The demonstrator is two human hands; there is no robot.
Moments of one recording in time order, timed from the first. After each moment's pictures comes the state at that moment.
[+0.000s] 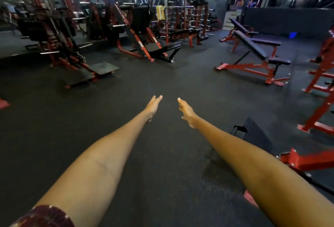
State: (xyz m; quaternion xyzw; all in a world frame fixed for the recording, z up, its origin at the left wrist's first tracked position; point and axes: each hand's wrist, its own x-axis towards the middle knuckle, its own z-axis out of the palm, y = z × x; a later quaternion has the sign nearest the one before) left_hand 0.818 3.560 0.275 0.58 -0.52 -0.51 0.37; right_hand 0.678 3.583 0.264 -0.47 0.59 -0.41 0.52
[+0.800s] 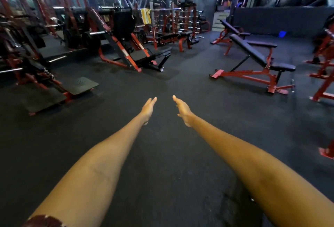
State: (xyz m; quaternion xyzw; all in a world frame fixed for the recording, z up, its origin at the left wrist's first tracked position) left_hand 0.713 3.028 0.271 0.56 -0.52 -0.52 0.37; right_hand 0.577 3.073 0.285 -0.45 0.58 -0.45 0.51
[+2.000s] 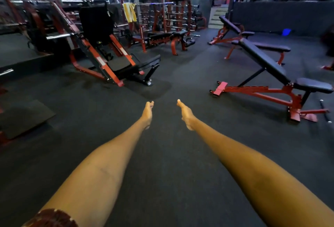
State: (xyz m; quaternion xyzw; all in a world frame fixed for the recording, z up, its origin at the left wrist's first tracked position) left_hand 0.418 2.202 0.225 0.53 -0.48 -0.58 0.39; right_hand 0.277 2.248 0.239 -0.38 0.61 -0.44 0.53
